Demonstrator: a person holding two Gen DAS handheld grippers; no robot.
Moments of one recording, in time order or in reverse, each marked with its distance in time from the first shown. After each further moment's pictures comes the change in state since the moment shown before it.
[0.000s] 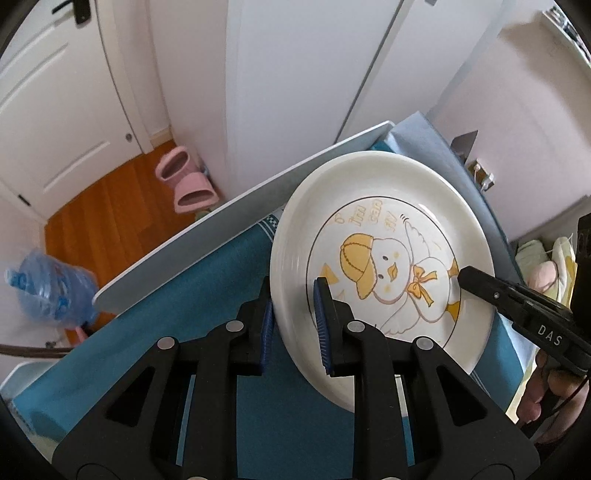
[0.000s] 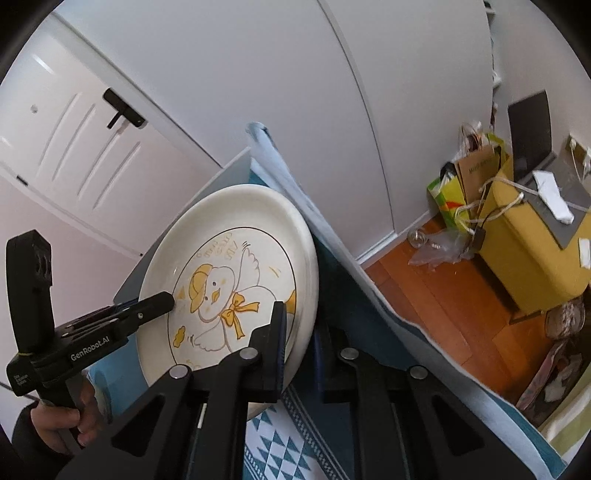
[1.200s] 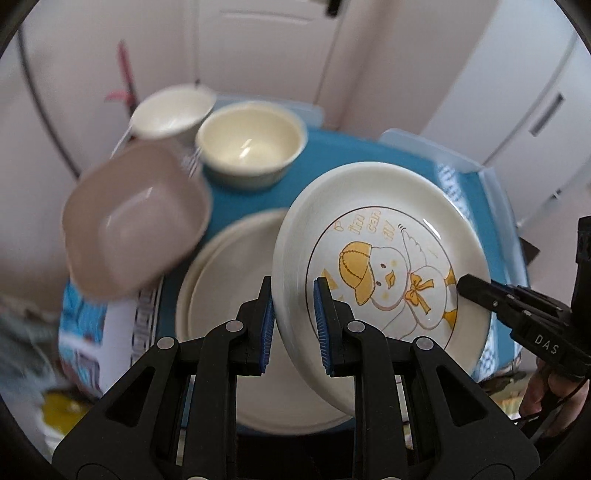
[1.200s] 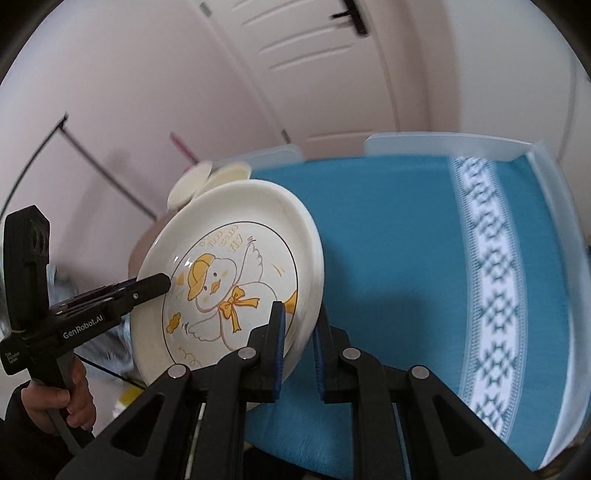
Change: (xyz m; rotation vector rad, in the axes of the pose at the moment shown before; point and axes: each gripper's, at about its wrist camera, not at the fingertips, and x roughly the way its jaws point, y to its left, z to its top) left arm -0.212 0.034 -0.300 -0.658 -0.194 0.313; right arm -0.061 0.148 -0.157 -0.682 0.269 0.324
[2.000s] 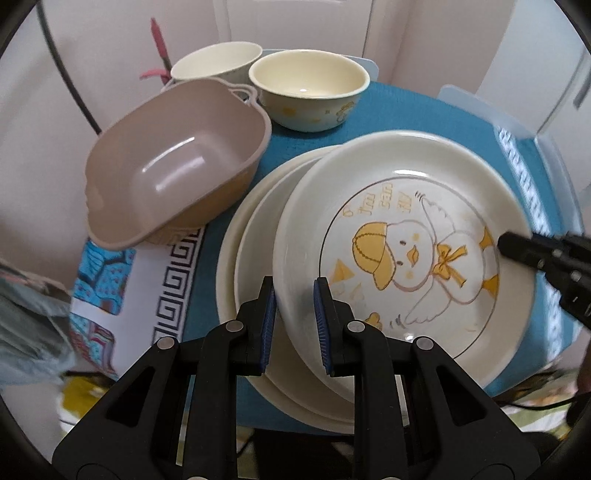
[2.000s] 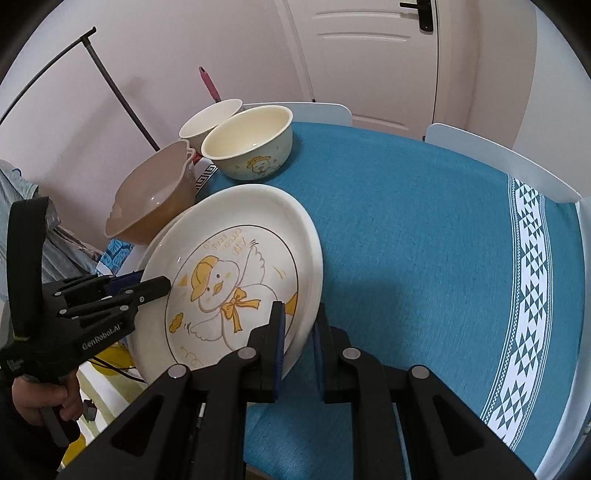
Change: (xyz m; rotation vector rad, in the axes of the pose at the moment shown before) left arm 0.034 0.013 -0.040 0.050 0.029 0.208; right arm 0.048 0.037 0.001 -0.222 0.083 -0.057
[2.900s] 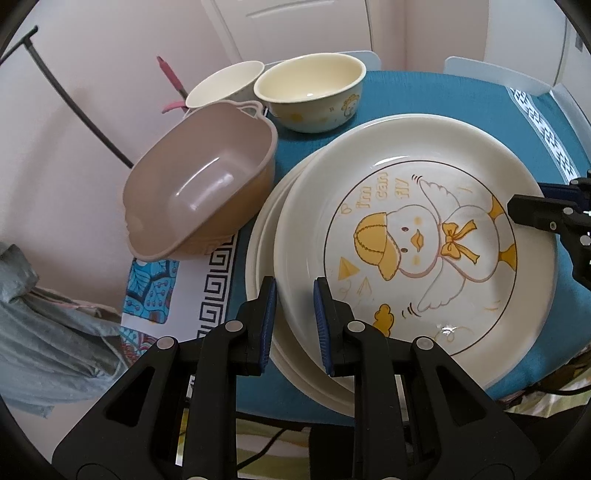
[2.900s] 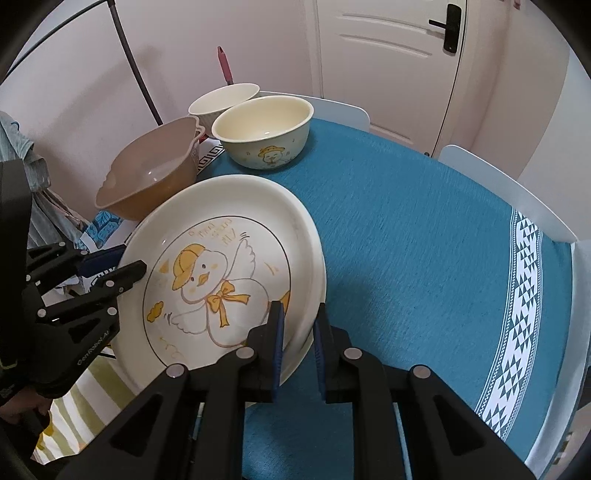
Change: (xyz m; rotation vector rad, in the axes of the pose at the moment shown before) left arm -0.009 -0.024 -0.007 0.129 -0.029 0.206; right arm 0.011 0.017 0.002 -0.129 0.018 -0.080
